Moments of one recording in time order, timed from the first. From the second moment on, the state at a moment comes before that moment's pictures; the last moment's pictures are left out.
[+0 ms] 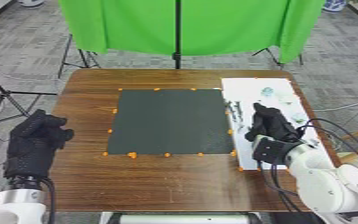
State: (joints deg) left arm 138.3 -48.3 -98.2 -135.8 24.5 26.5 27.5; right arm -105.0 -38.5 77.1 -122.8 -30.5 26.7 9.9
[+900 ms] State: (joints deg) left arm 140.8 -48.1 -100.5 -136.1 22.8 21.5 26.9; right arm -109.0 -36.4 79.5 -126.1 -44.3 27.3 9.2
